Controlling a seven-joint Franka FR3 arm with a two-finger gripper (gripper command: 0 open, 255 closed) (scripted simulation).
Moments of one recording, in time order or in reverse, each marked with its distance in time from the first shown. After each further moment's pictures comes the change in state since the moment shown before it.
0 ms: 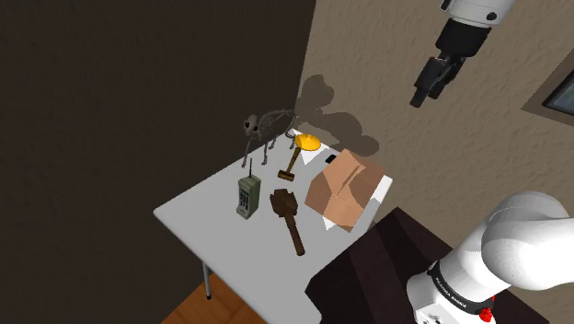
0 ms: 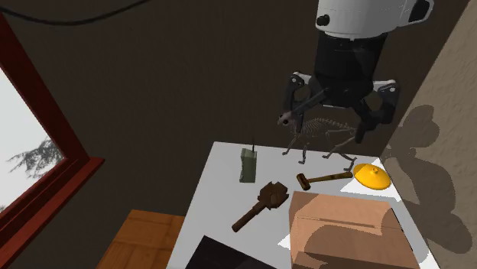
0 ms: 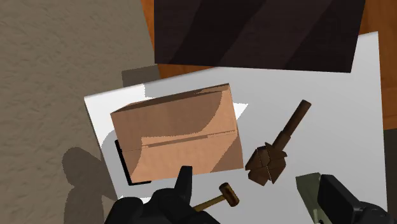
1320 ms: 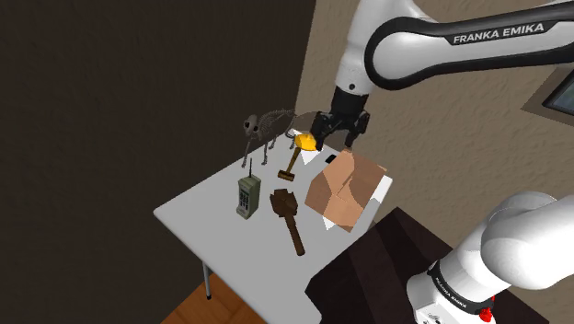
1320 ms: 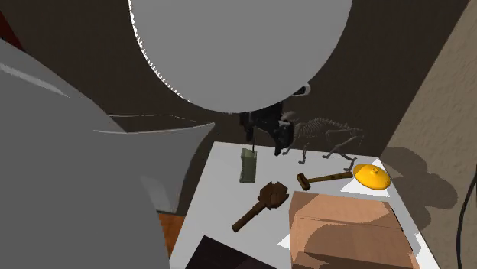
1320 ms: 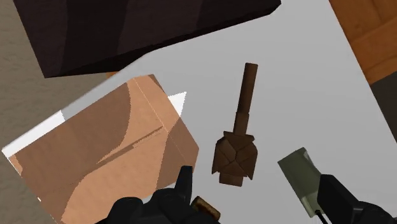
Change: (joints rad) arm -0.013 0.389 0.270 -0.109 0.176 0.462 0.518
